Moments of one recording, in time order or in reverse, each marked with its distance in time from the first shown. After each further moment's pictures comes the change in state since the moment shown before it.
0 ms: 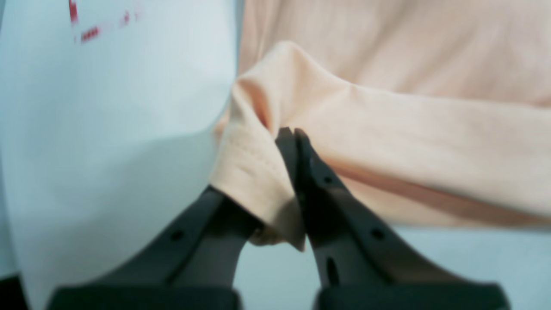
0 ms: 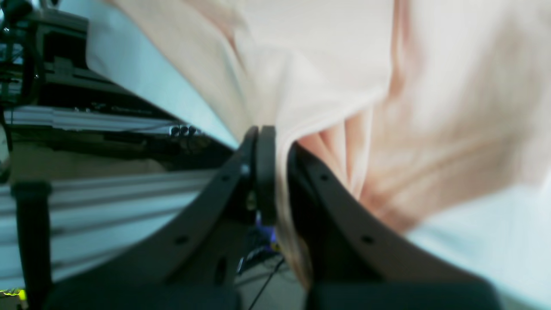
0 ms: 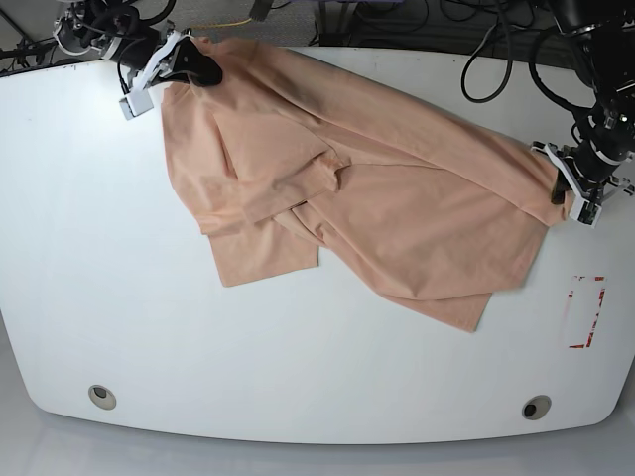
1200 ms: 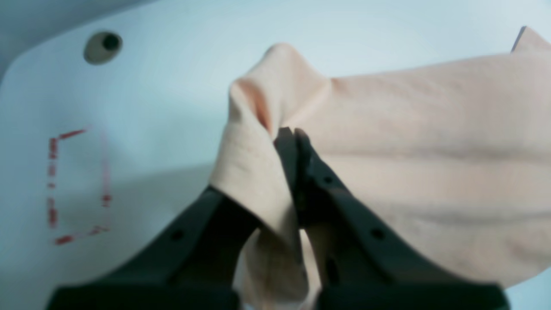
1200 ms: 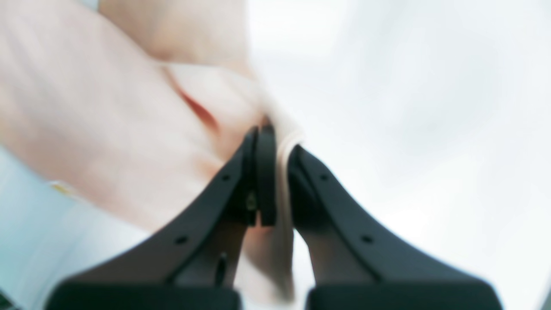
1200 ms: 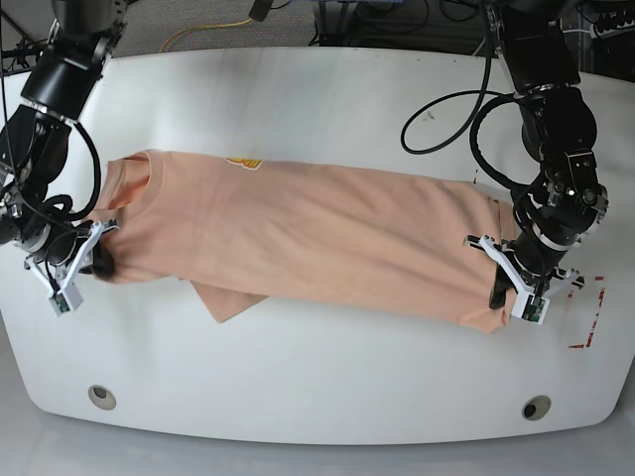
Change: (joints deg) left arm -19.1 8.0 16.1 3.1 3.5 12.5 0.5; right arm 50.7 16.6 -6.6 -17.0 -31.9 0.2 -1.3
